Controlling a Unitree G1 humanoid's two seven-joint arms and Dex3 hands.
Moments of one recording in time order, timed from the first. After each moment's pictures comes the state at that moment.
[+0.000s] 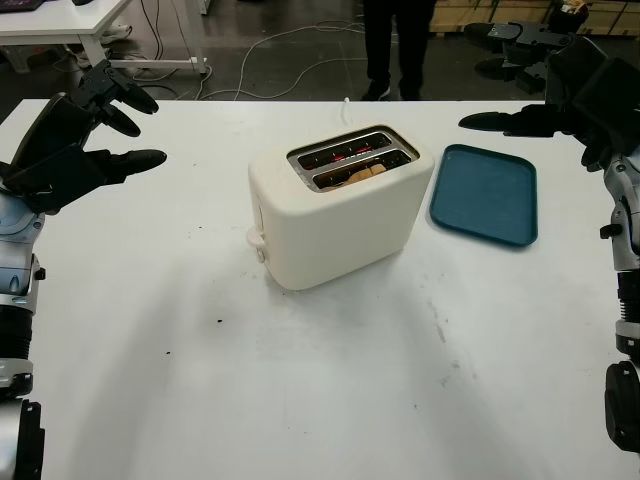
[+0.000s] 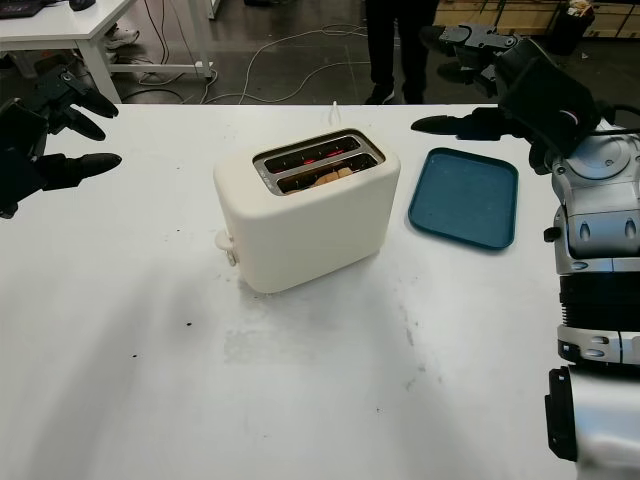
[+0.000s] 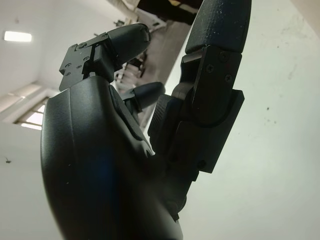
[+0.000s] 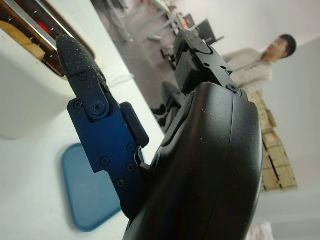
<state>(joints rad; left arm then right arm) -0.56 0.68 0.15 0.37 0.05 -0.26 -0.37 -0.74 -0.62 -0.09 0.22 0.00 0.20 0.49</state>
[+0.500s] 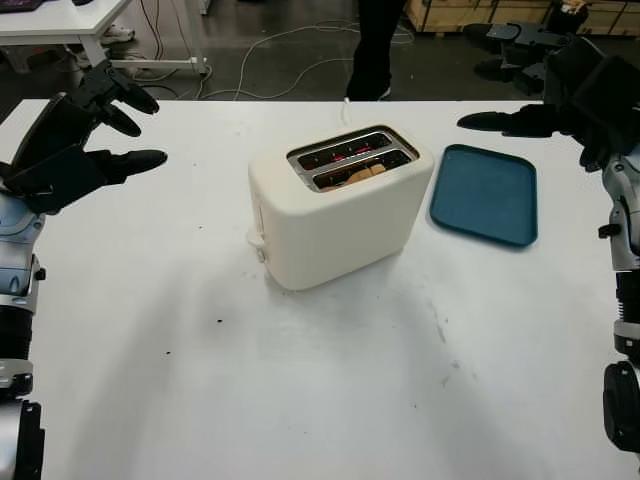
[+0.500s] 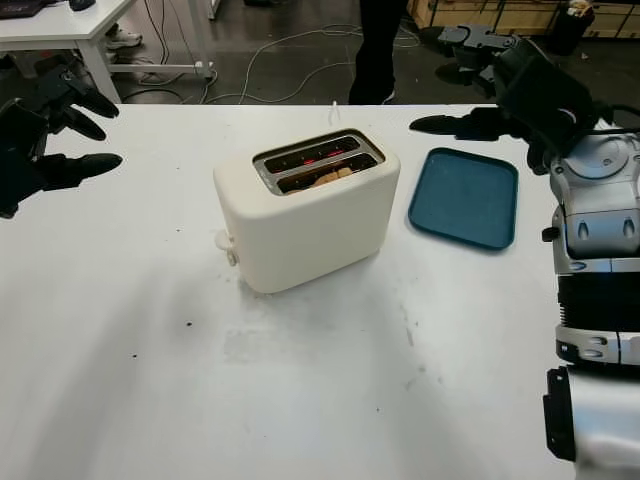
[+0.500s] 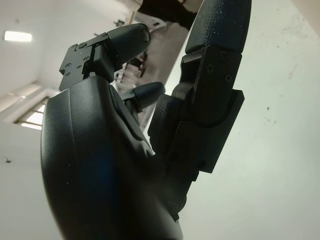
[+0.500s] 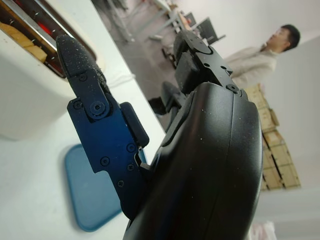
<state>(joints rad) -0.56 0.68 0.15 0.37 0.05 -0.26 -0.37 -0.74 -0.62 -0.09 0.21 0.00 0.21 0.49</state>
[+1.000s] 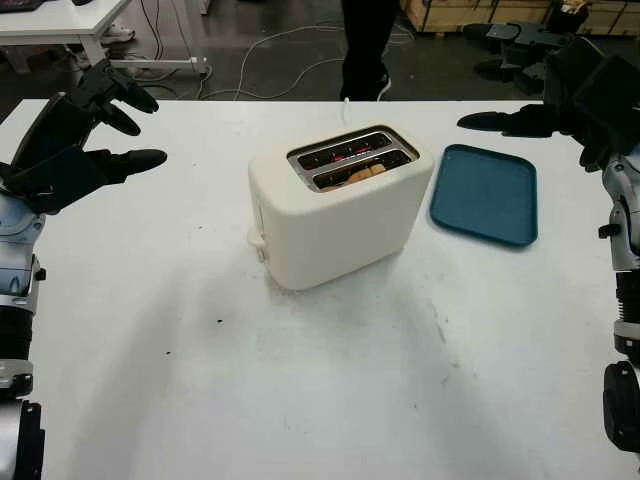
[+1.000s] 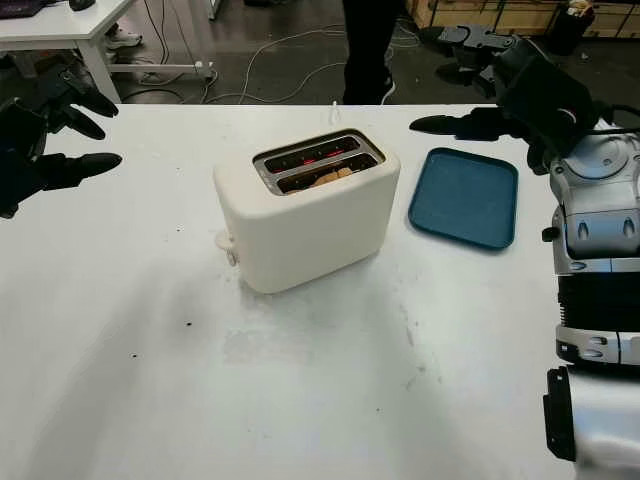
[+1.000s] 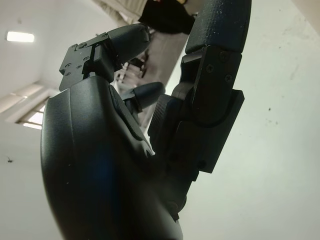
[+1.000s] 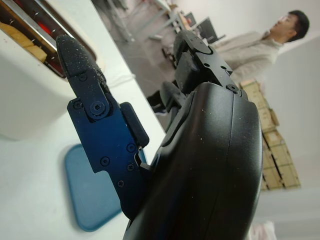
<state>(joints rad) -0.56 0.68 0.15 0.37 0.05 -0.27 -0.36 -0.74 -0.62 -0.09 0.21 0.00 0.21 0.49</state>
